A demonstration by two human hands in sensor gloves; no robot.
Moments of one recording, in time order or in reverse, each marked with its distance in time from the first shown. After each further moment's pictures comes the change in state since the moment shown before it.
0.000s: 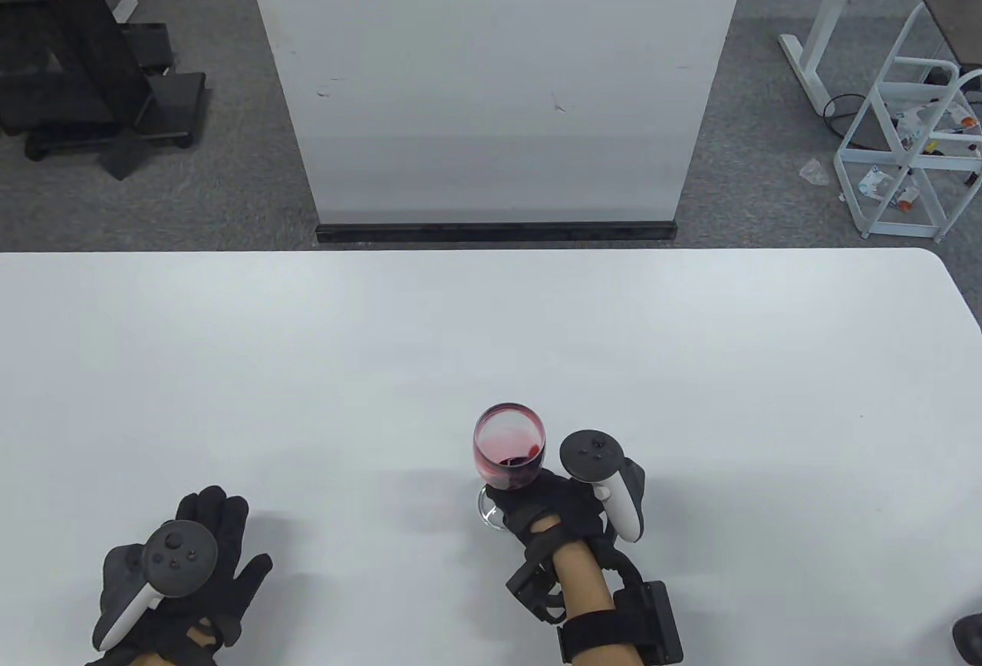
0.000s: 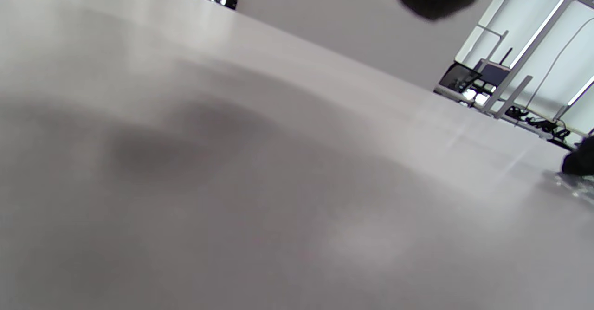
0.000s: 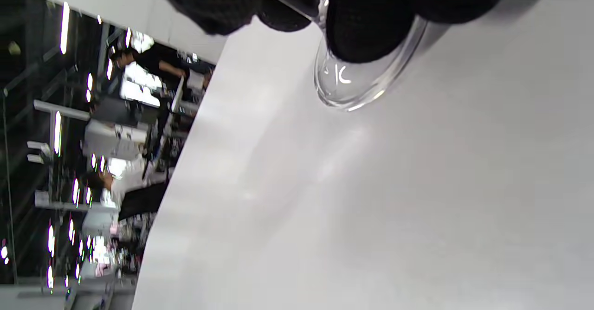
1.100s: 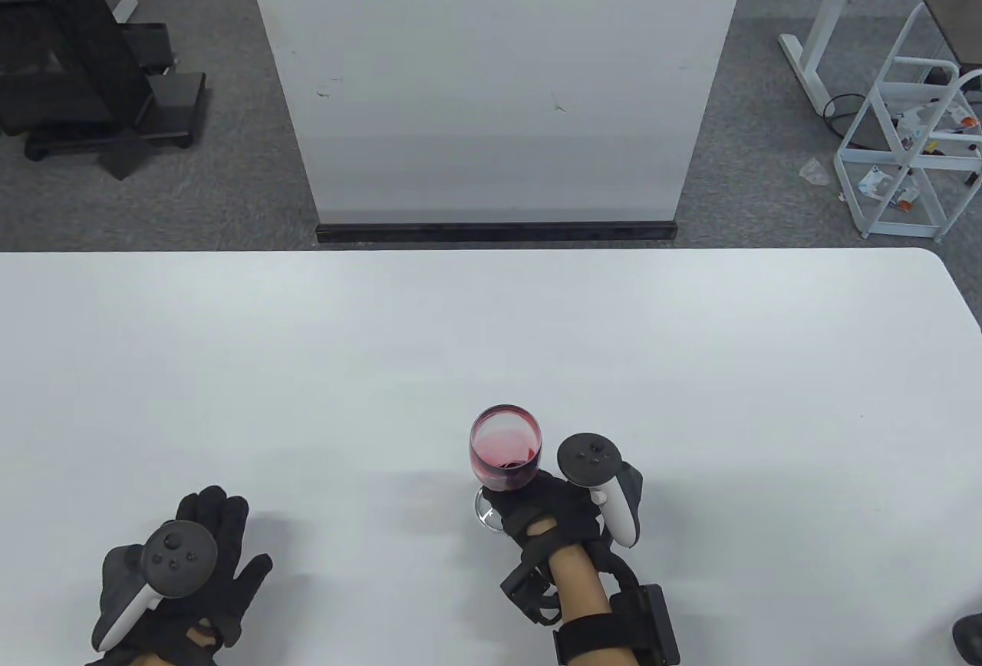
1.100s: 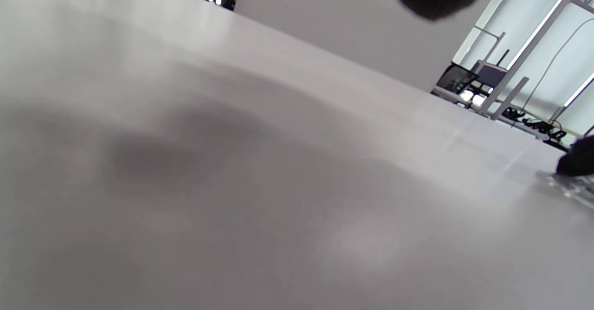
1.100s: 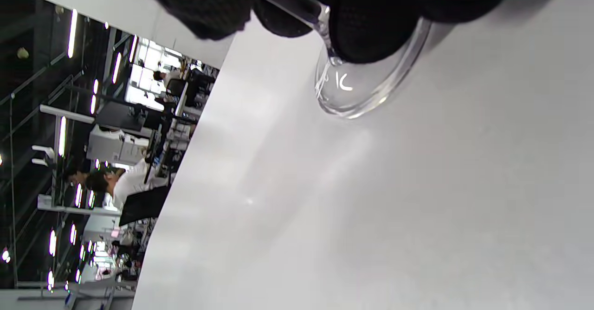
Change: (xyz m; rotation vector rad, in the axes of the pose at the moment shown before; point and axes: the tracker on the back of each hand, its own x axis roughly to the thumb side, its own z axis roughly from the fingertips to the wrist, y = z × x) left_hand 0.001 0.001 0.001 0.002 -0.007 0.004; right_hand 0.001 0.001 0.002 -0.007 -0.019 0.005
